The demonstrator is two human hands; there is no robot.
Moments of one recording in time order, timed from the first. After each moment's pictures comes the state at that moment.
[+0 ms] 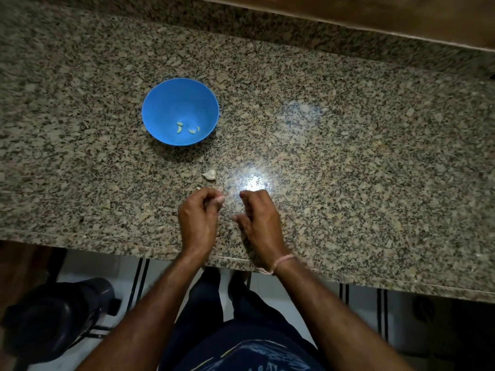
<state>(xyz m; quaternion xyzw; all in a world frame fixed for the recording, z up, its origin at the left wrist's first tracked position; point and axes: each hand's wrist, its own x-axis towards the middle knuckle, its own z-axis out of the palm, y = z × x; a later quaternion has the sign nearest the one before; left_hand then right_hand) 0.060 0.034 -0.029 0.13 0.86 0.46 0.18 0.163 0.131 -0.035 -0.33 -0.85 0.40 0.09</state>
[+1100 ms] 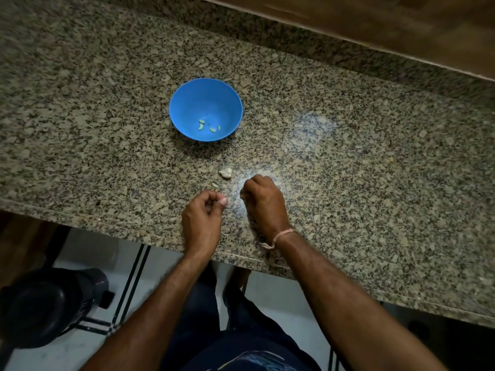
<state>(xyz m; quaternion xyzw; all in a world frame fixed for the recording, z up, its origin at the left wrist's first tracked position) 0.065 0.011 -0.025 0.06 0.86 0.47 0.18 0.121 0.154 -0.047 -0.21 -0.94 0.25 0.10</state>
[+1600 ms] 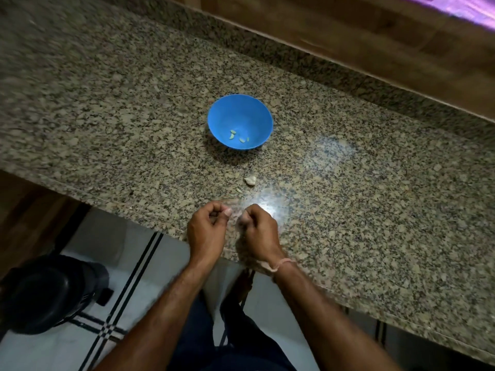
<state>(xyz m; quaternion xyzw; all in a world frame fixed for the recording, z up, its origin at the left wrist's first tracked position) 0.067 -0.029 -0.023 -0.01 0.83 0.52 0.18 0.125 0.084 -0.033 -0.34 -0.78 0.53 0.01</state>
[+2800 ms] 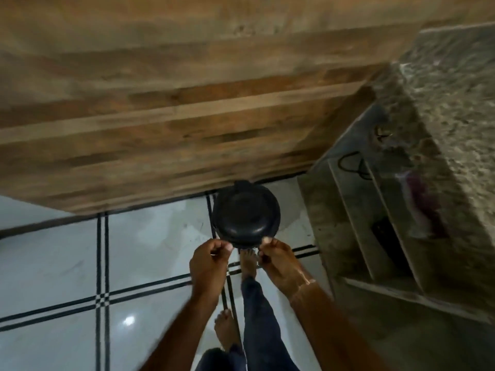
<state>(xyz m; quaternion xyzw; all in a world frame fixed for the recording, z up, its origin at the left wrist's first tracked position) 0.086 -0.683 -0.168 -0.49 0.69 0.54 -0.01 -0.007 -0.553 -0.181 -0.27 -0.61 0.61 -0.42</state>
